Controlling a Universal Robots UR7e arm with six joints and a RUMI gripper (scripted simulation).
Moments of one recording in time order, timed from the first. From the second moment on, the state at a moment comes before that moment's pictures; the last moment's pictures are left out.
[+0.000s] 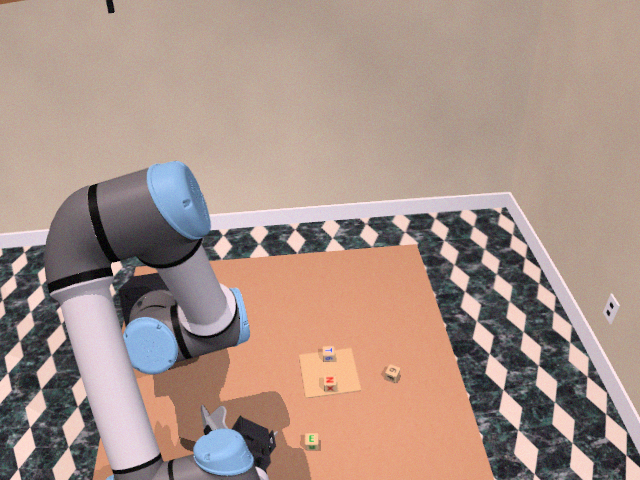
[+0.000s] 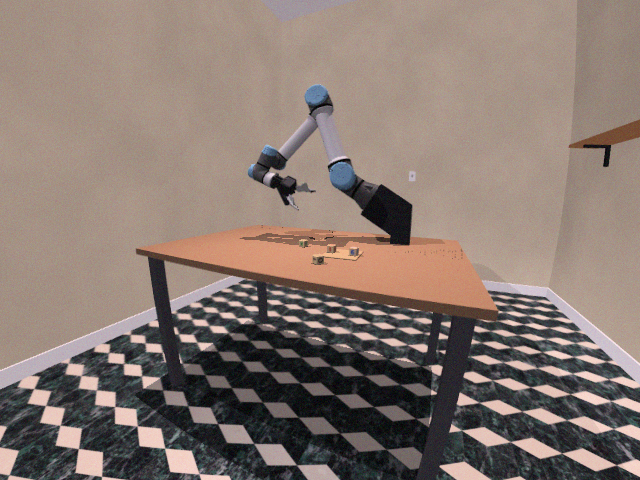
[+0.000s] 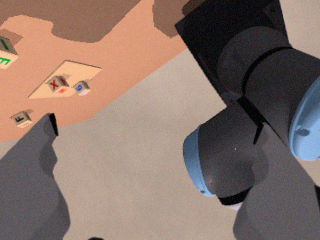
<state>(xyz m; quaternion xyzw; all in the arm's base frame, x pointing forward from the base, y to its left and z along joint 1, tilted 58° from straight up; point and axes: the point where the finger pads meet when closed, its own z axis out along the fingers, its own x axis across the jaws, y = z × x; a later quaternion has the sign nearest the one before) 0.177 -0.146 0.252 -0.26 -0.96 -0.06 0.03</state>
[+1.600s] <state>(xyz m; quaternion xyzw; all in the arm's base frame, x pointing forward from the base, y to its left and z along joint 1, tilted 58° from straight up) 0.289 -0.142 0.226 0.17 -0.98 -0.04 0.02</state>
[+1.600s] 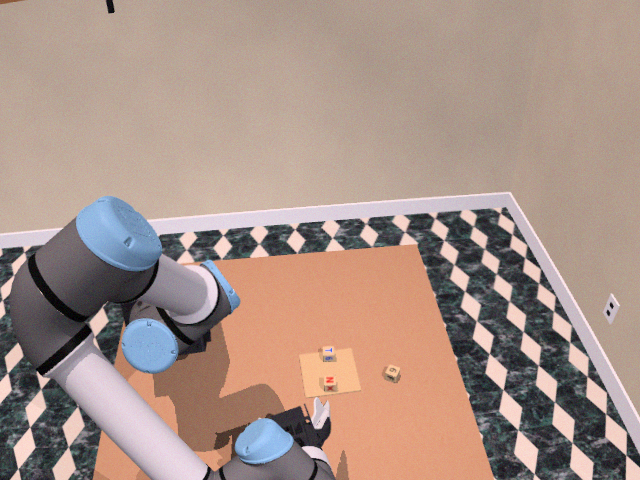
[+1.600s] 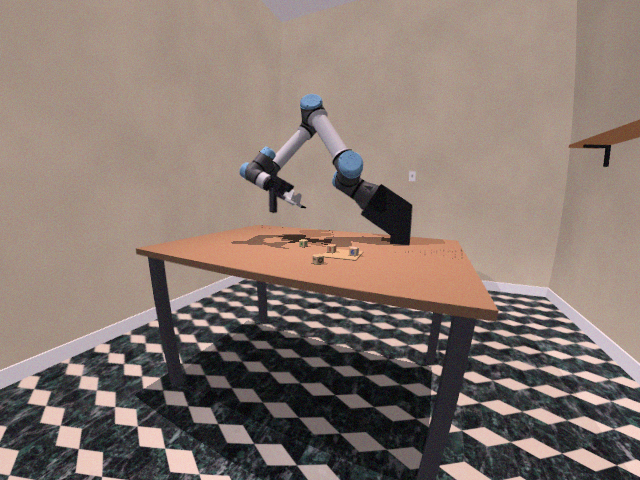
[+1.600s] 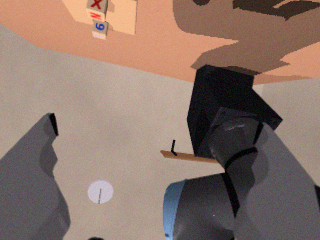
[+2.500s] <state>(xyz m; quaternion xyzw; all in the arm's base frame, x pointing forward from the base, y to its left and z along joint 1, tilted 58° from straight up) 0.358 -0.105 0.206 0.40 -0.91 -0.02 0.01</state>
